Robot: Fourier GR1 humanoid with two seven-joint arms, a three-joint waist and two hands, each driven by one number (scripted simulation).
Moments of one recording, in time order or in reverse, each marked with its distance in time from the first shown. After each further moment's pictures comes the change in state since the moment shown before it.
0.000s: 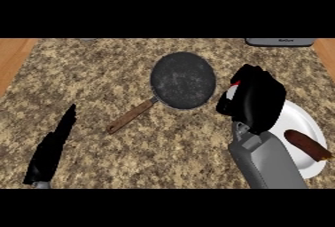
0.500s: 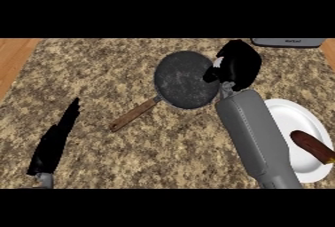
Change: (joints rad) left arm -0.061 -0.003 0.005 0.031 -0.004 -0.018 0.004; right arm -0.274 0.055 -0.222 0.493 -0.150 -0.285 -0.112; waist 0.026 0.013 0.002
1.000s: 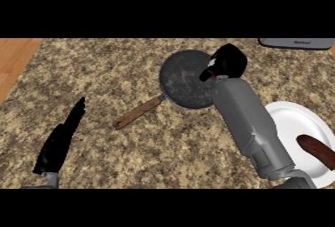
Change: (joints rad) left arm -0.009 -0.018 -0.025 -0.004 -0.020 -0.002 -0.007; right arm -0.199 -0.004 -0.155 0.543 -0.131 -0.183 -0.165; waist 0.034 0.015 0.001
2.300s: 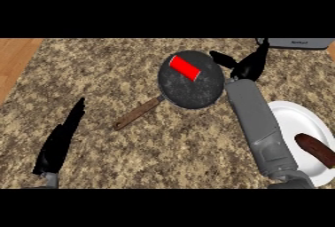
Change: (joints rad) left arm 0.005 -0.006 0.007 -0.008 -0.004 -0.004 0.012; right arm -0.001 0.008 -0.362 0.102 -0.556 -0.677 -0.564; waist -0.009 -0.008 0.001
